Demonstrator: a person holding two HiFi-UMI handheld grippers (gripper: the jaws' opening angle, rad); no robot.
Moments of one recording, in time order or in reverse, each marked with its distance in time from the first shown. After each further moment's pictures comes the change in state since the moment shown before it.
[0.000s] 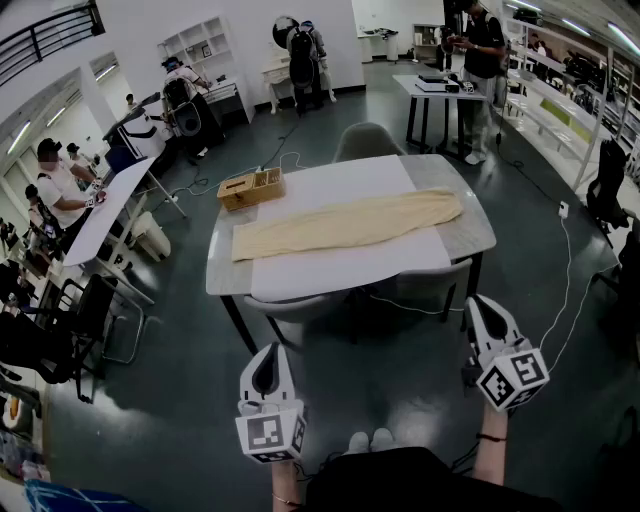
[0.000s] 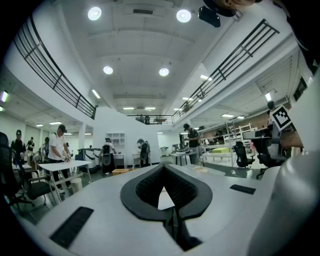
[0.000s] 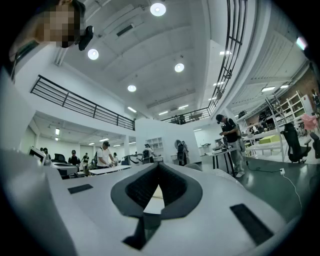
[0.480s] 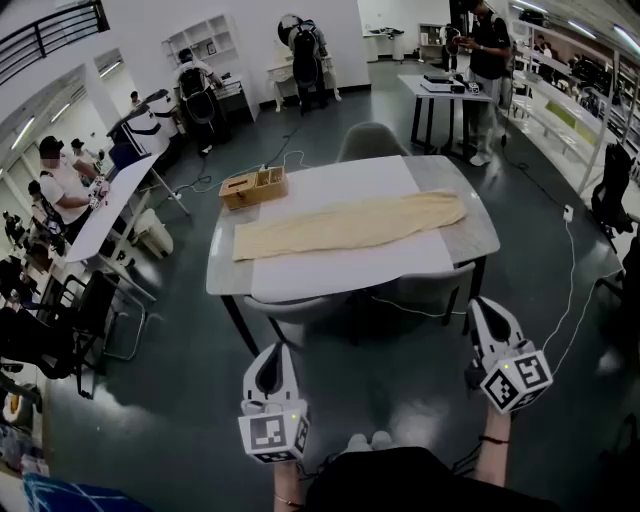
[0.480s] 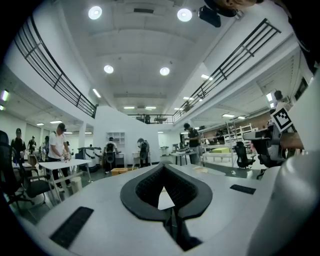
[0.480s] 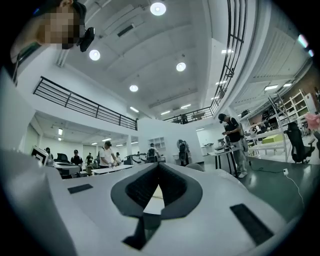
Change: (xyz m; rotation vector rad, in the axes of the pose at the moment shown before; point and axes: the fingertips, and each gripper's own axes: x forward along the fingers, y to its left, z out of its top) left arm 0.010 -0.009 0.003 -0.013 0.007 0.001; right arm 0.005 -0.009 0.003 -0.006 0.004 0.030
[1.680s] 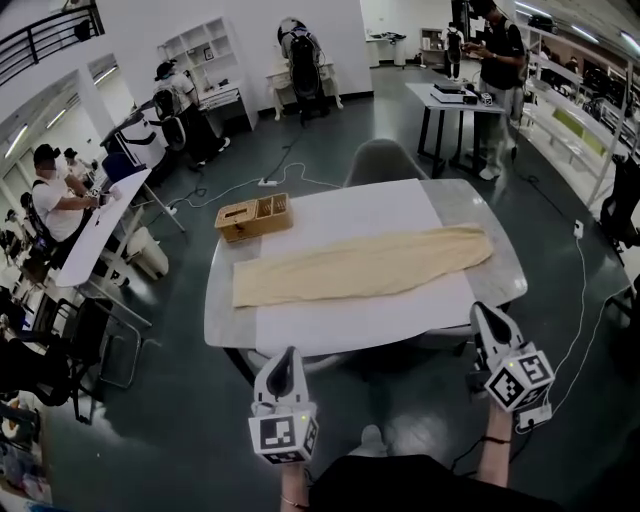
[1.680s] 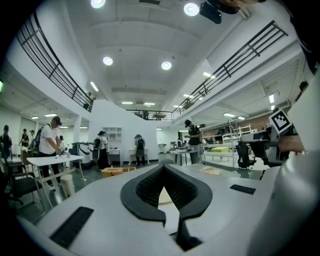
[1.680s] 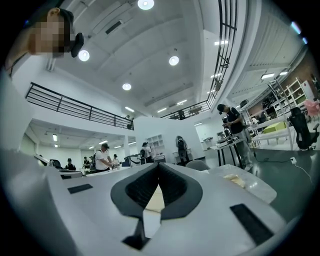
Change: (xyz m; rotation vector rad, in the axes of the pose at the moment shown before) left arm 0.192 0.066 -0.025 -0.027 0.033 -0.037; right arm 0.194 -0.051 -0.034 0.087 0.021 -0.005
